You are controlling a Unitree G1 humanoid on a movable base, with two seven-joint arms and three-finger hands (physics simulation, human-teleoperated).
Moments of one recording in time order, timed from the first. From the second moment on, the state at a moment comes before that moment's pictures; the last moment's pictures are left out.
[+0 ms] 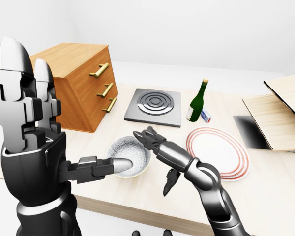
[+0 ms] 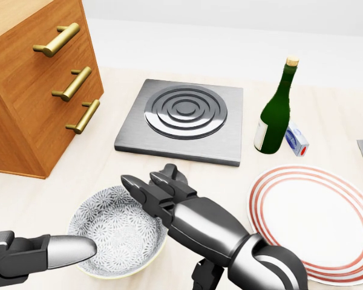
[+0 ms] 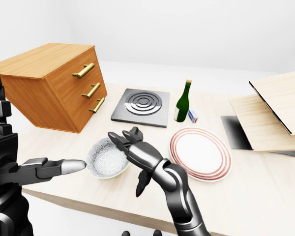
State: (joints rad) left arm 0.03 0.02 0.08 -1.03 0.25 0.09 -0.10; right arm -0.07 -0.07 0.24 -0.37 -0.72 -0.09 0.70
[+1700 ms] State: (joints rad) left arm -0.02 0.04 0.15 -1.05 0.20 0.09 -0.13; right arm -0.20 0.05 0.39 -0.01 -1.17 -0.09 0.70
